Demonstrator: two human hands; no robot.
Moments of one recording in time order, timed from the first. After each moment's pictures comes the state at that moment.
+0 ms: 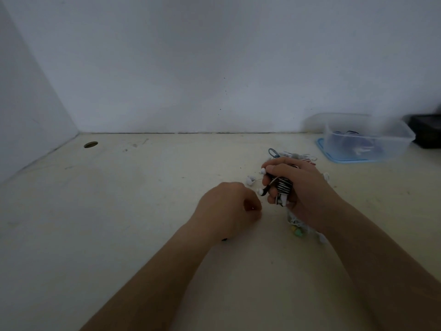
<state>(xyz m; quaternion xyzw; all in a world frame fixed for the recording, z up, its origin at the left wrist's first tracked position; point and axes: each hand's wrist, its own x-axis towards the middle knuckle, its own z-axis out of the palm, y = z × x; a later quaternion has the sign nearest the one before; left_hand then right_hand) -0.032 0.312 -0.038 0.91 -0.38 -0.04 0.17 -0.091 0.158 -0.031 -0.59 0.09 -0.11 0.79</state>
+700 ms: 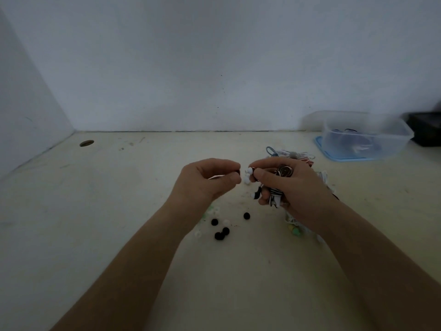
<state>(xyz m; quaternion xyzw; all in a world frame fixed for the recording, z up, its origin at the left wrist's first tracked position) -0.024 0.338 -0.024 0.68 -0.21 -0.15 0.68 -0.096 0.160 -0.034 -0.66 0.02 -0.12 0.74</state>
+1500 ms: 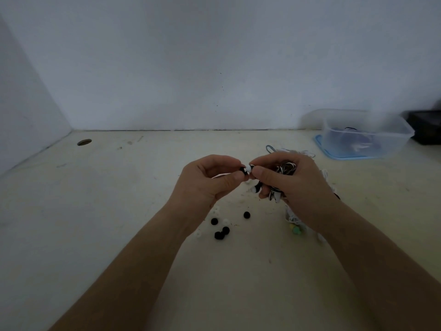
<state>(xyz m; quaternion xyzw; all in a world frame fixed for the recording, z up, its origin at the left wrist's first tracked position) -0.028 0.336 -0.022 0.59 -0.22 -0.19 0.75 -0.097 0.162 -0.032 -0.71 -0.02 -0.20 0.68</state>
